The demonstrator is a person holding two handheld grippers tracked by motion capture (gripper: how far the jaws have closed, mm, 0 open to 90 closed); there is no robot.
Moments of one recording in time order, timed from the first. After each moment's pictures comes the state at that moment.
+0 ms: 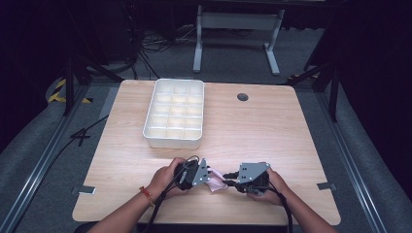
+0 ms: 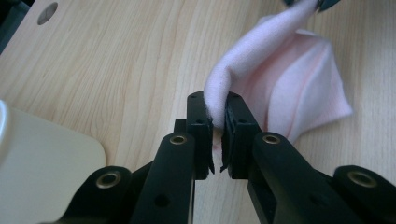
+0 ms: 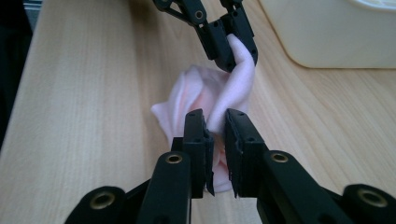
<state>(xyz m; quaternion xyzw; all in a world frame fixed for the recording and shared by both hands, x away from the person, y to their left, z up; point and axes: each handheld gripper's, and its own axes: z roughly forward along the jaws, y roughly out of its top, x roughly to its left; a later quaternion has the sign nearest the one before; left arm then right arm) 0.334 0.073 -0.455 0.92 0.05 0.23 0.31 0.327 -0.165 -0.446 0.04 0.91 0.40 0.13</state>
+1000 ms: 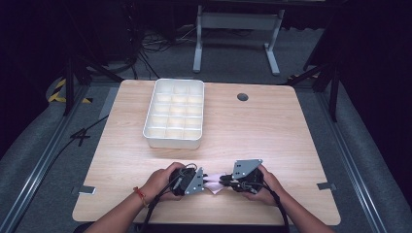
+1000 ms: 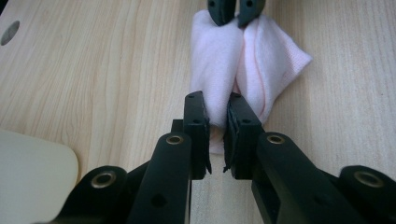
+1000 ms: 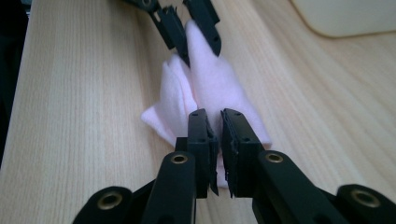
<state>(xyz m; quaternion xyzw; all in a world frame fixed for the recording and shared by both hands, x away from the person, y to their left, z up) 0.325 0.085 -0.463 0.93 -0.02 0.21 0.31 0.336 -0.153 -0.461 0.10 0.92 0.38 0.08</state>
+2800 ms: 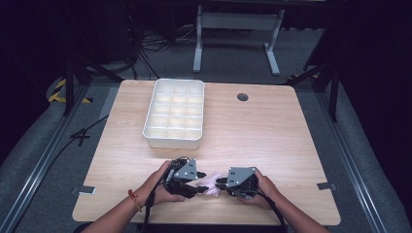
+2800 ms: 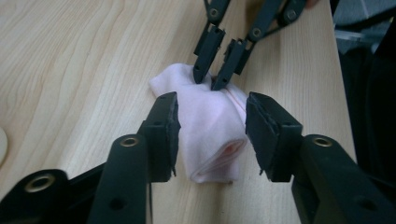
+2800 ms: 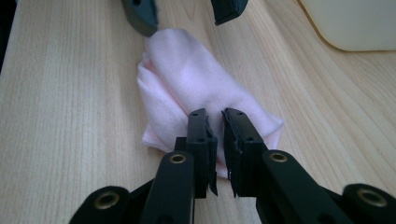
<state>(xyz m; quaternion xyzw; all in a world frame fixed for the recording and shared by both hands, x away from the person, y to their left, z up) 0.332 0.100 -0.443 0.91 0.10 0.03 0.39 0.323 -0.139 -0.468 0.06 0.92 0.37 0.13</state>
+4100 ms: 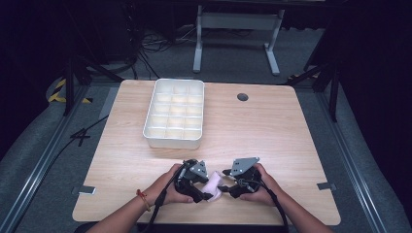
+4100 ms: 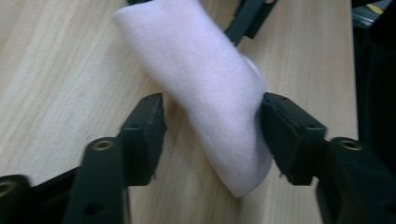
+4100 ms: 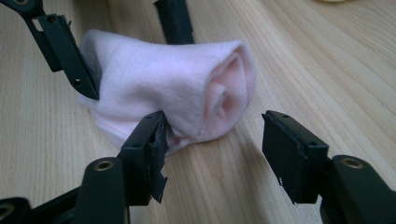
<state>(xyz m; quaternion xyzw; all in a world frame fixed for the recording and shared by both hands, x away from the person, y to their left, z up) 0.341 0.073 -0.465 0.94 0.12 -0.06 0.32 0.345 -0.151 -0.473 0.15 0.91 0.37 0.06</state>
